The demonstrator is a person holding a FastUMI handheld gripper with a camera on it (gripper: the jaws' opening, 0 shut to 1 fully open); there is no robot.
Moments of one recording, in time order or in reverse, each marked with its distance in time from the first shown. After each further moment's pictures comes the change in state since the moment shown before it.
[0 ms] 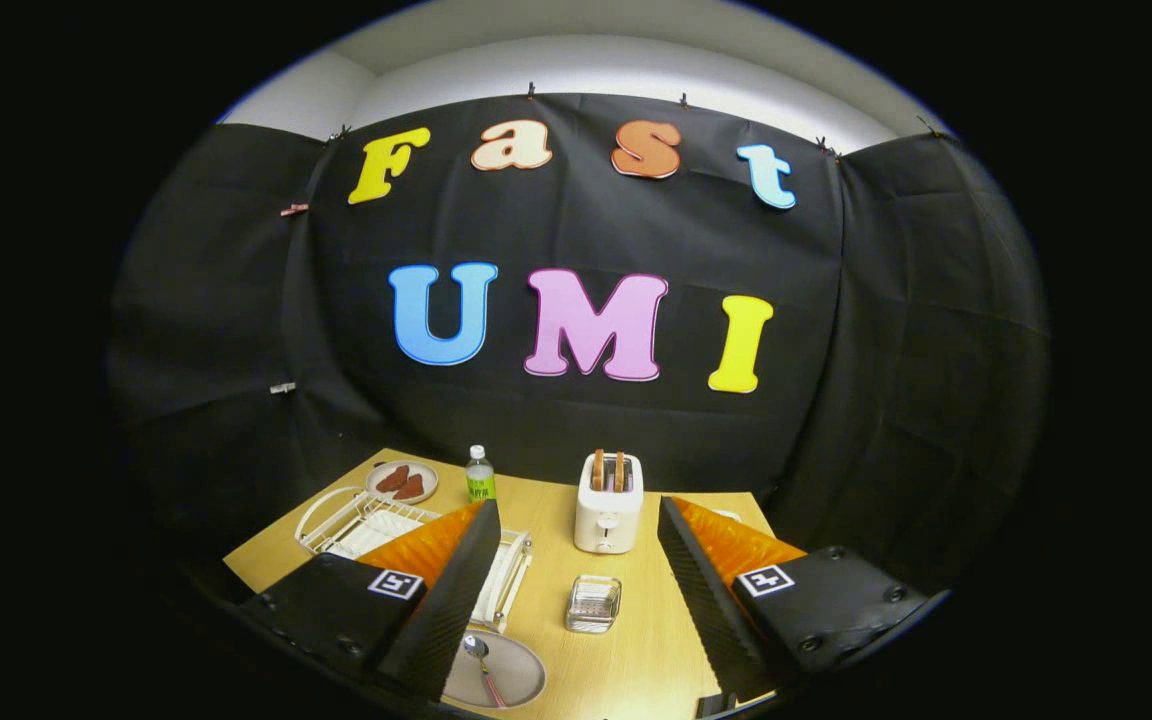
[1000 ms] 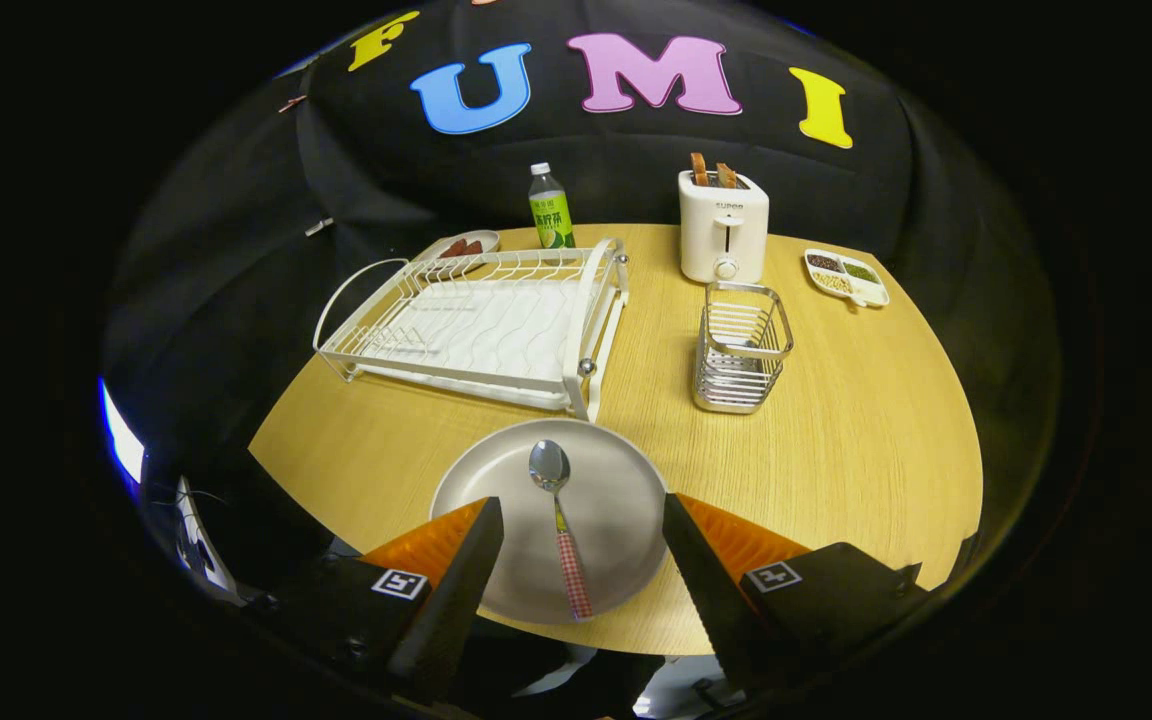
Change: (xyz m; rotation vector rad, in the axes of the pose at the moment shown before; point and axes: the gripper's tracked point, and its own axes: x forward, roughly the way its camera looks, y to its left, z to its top) arm 0.002 0.083 -0.330 0.112 0.625 0.223
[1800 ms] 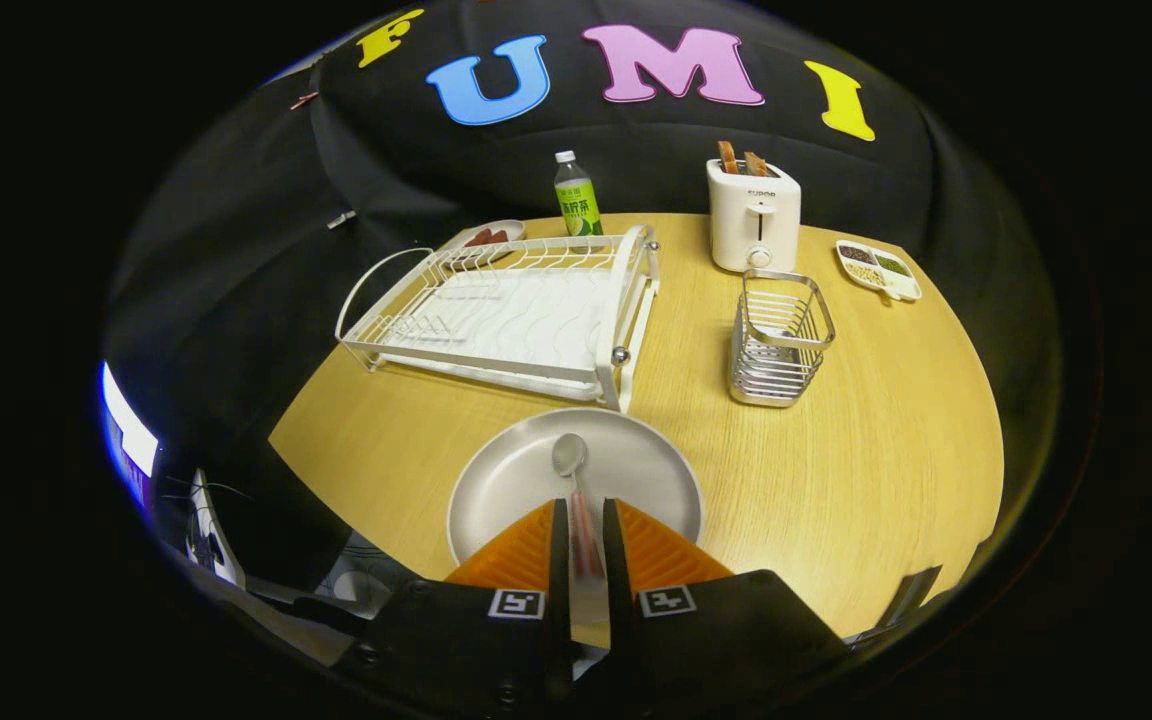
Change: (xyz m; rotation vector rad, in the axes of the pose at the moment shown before) arm 0.020 0.012 -0.023 -0.003 0.058 0.067
